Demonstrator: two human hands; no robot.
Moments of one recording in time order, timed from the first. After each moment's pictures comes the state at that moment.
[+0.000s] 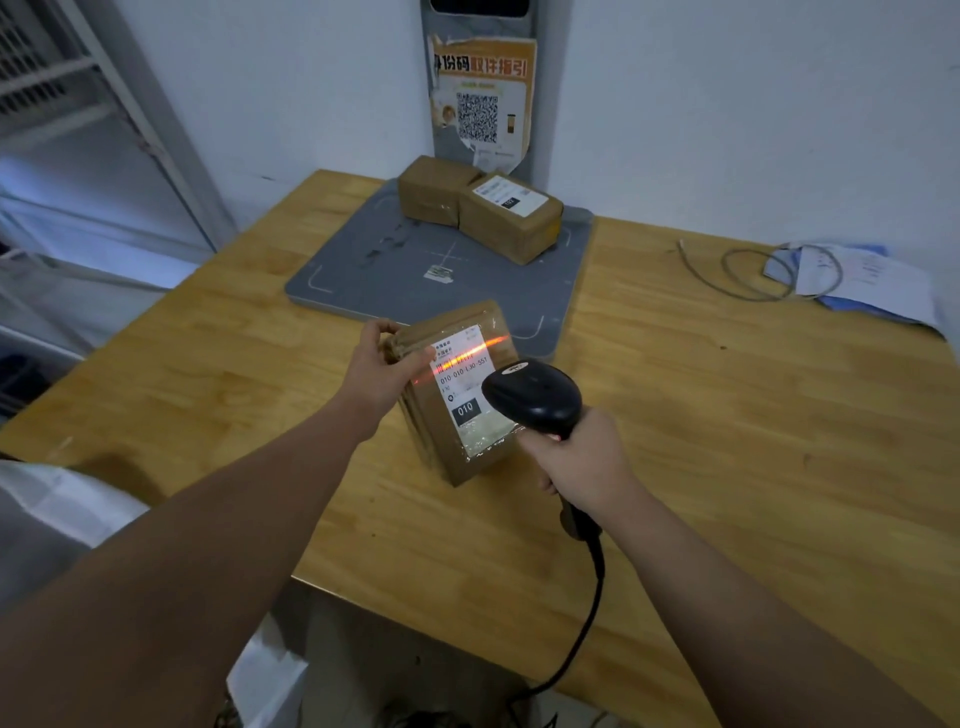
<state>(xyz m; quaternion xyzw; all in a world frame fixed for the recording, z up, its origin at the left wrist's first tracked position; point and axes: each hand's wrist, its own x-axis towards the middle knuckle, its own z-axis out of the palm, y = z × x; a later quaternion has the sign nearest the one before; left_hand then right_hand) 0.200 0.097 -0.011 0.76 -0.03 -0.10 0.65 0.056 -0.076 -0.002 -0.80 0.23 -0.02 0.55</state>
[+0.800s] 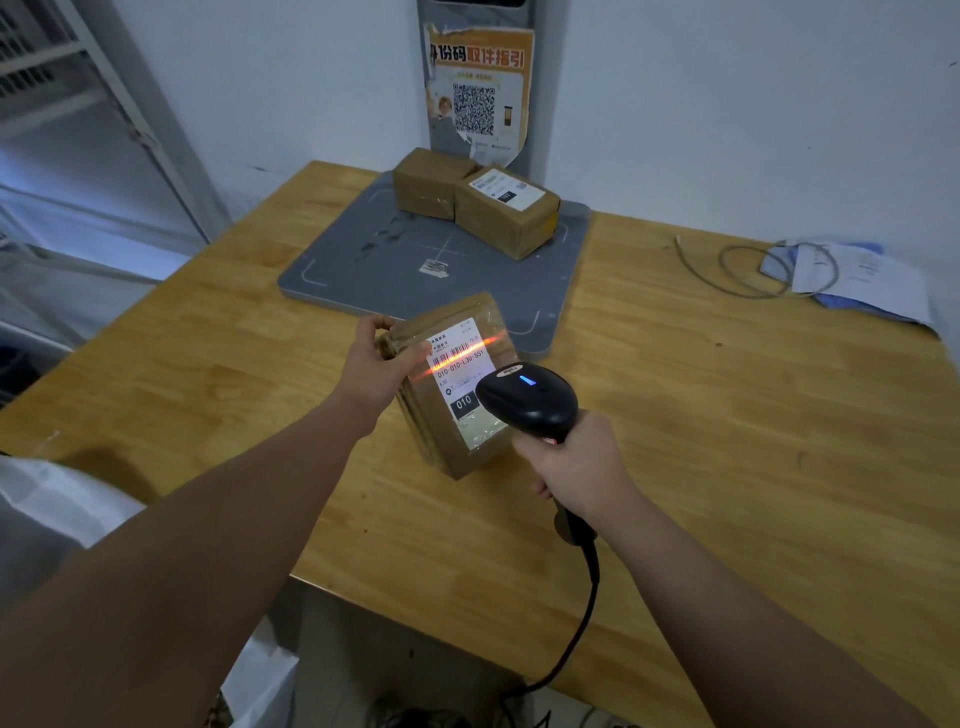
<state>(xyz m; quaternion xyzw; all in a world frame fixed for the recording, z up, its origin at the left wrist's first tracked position) 0.206 0.094 -0.025 0.76 -0.02 -0.10 0.64 0.050 -0.075 0.003 -0.81 0.23 0.00 0.55</state>
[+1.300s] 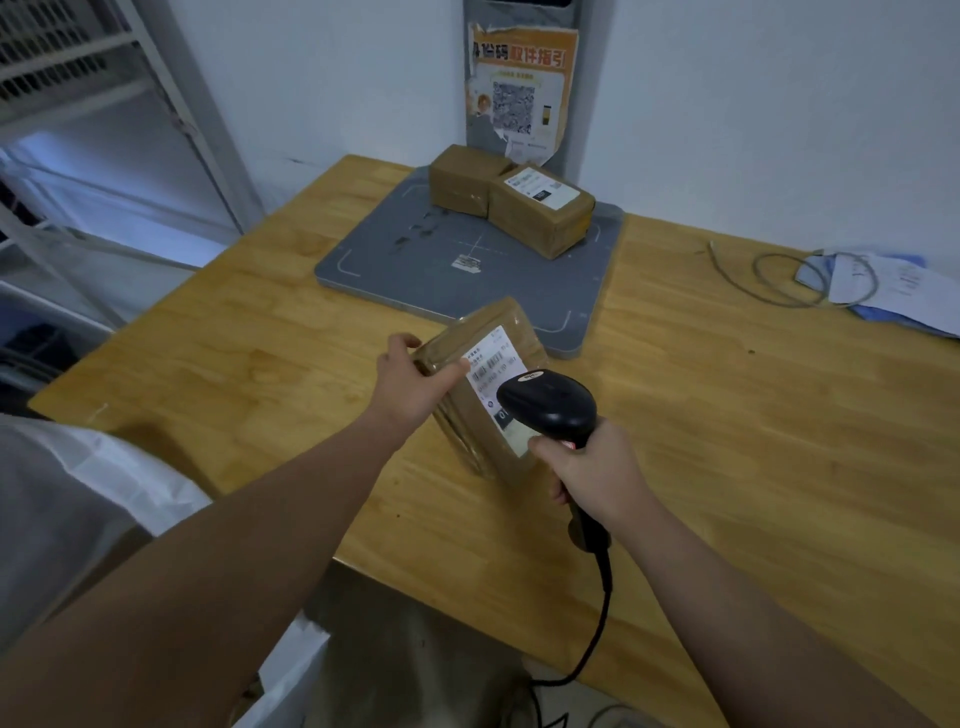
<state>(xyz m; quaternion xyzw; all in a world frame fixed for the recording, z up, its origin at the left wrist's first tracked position) 0.193 0.122 -0.038 0.82 0.00 -0.13 0.56 0.046 -0.054 -0.003 -0.80 0.21 0.02 0.56</state>
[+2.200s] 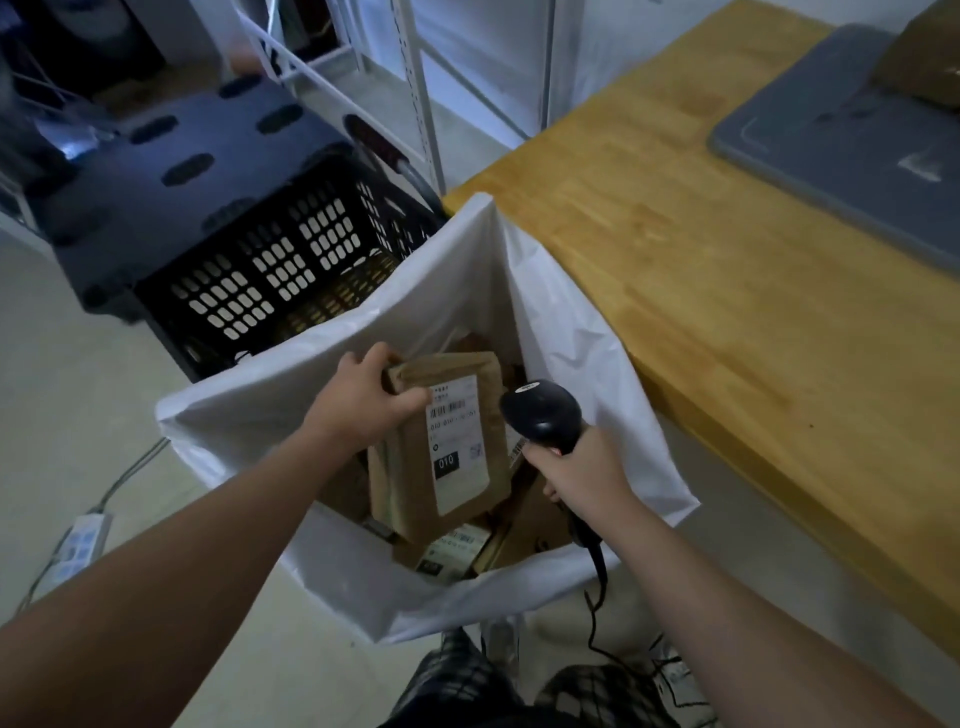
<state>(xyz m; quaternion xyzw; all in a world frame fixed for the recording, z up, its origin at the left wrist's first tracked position) 0.024 0.599 -0.056 0.94 0.18 -0.13 0.27 0.013 0.360 -0.101 -0.82 0.07 0.24 0.51</state>
